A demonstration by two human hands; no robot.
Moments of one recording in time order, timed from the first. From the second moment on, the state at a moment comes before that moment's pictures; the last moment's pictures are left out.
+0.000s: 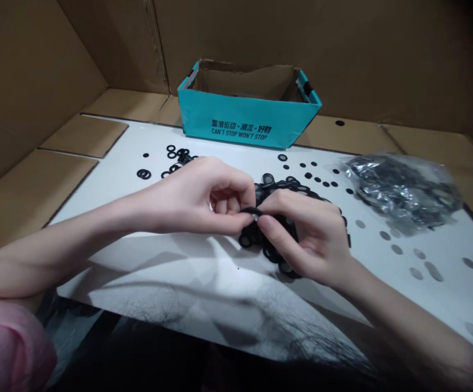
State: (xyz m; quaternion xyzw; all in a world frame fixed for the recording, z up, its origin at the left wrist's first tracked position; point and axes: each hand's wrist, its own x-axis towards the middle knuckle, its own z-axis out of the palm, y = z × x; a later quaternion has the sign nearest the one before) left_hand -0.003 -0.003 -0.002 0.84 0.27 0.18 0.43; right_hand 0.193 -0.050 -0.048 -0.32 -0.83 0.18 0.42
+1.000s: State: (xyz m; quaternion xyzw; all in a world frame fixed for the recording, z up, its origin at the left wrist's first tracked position) left_hand -0.001 -0.019 -0.005 0.90 0.18 0.33 0.23; right_hand 0.185 -0.058 -0.060 -0.33 -0.55 0.60 0.48
